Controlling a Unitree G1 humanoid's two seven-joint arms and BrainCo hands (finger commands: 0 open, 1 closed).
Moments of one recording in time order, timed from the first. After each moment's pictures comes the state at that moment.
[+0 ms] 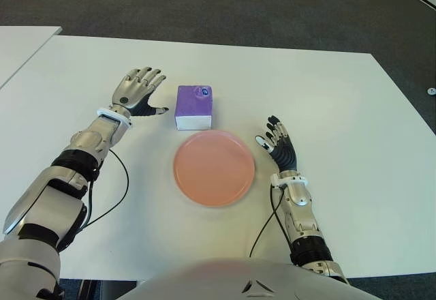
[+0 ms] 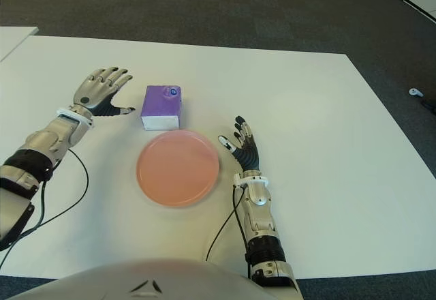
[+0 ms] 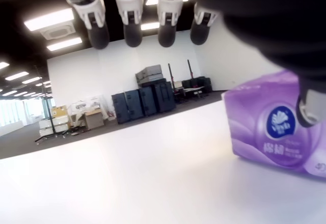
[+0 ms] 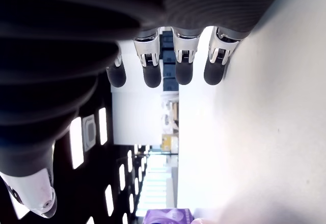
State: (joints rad) left arm -0.61 0.64 -0.51 0.84 1.04 -0.25 0.51; right arm -0.01 -0.02 0.00 0.37 0.01 -0.34 0.03
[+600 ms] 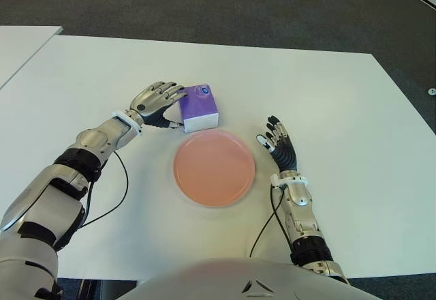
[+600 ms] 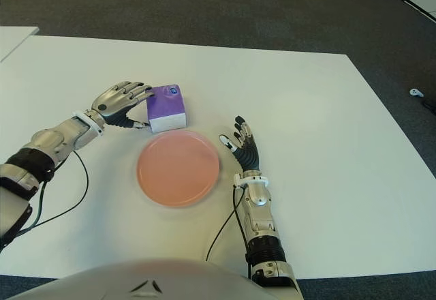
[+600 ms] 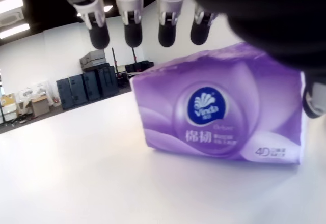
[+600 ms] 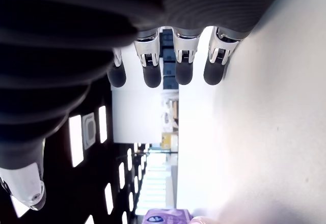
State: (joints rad) left arm -0.61 0.66 -0.57 0.77 1.02 -0.44 0.44; right arm -0.01 -0.02 0.00 0.37 0.00 -0.34 0.03
